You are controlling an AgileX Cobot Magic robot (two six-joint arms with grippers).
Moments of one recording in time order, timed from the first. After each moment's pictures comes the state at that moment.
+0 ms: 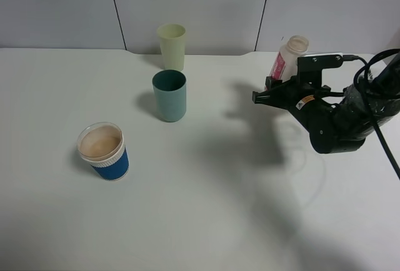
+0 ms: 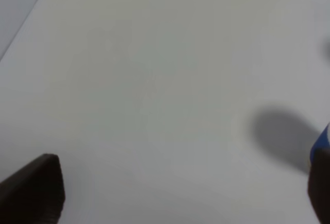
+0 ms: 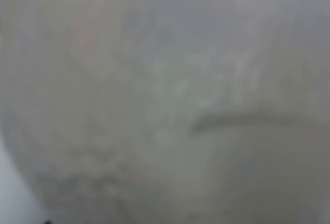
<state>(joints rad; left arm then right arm) -0.01 -0.01 -0.52 0.15 1.07 -0.22 0.32 2.12 -0.65 0.22 -1.15 -0.10</state>
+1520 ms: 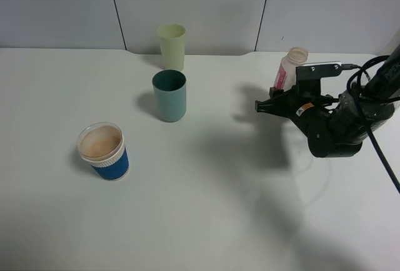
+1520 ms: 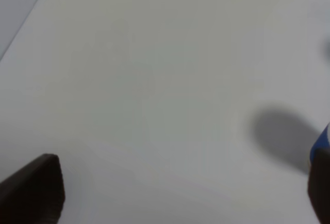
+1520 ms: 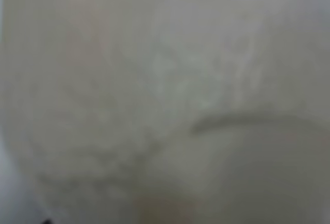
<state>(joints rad) -0.01 -0.01 -0.52 0.15 1.07 -0.22 0.32 2.17 -0.65 0.31 -1.11 -0.14</state>
